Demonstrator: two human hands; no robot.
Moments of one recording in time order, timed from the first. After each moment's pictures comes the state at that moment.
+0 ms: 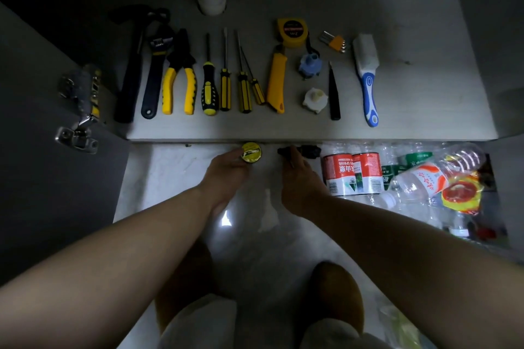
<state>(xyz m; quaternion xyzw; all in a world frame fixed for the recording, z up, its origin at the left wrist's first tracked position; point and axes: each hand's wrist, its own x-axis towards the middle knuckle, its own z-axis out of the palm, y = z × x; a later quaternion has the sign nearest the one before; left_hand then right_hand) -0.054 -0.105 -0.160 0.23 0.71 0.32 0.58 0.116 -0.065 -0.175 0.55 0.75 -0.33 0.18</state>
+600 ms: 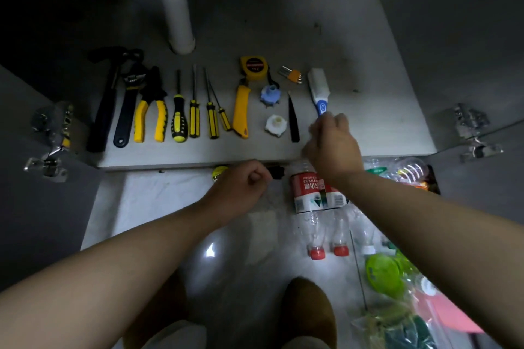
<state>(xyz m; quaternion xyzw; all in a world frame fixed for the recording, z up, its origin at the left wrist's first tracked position) -0.002 -0.083 -0.113 0.53 0.64 0.24 0.50 0.187 0.012 -0.084 0.66 0.73 -0.16 -0.07</state>
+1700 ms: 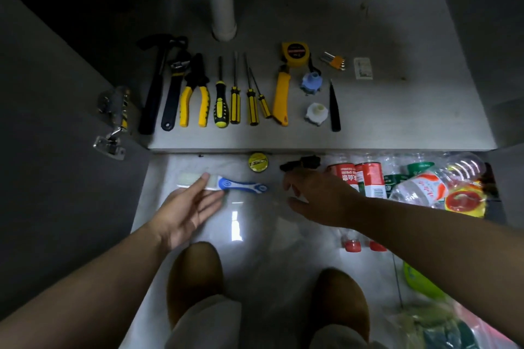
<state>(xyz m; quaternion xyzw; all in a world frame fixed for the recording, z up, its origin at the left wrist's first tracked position) -0.132 -0.169 -0.172 -0.08 0.56 0.48 0.67 0.151 -0.059 -0.121 0.34 0.90 -0.28 0.08</state>
